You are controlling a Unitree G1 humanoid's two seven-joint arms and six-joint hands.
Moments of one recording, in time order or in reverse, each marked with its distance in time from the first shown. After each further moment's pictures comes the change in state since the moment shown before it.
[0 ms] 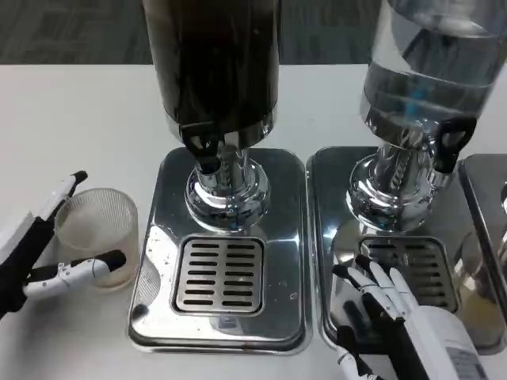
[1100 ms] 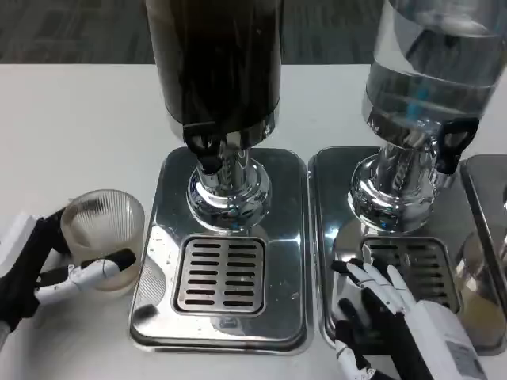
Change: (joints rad) left arm 0.040 -0.073 0.025 0.001 -0.037 -0.022 0.096; right arm -0.018 0.005 -0.003 0.002 0.055 0.000 0.035
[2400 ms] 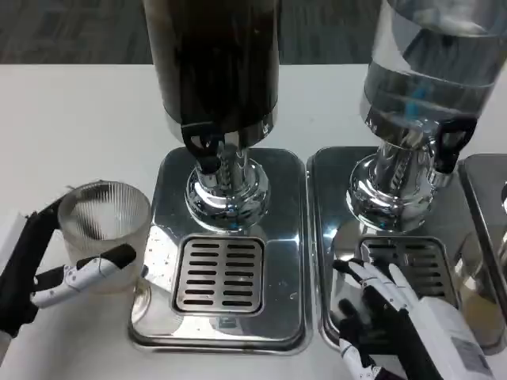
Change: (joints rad) left arm 0.125 -0.034 0.139 -0.165 -0.059 -0.159 -0.050; right arm 0.005 -0.022 -0.025 -0.037 0.033 0.000 0.048
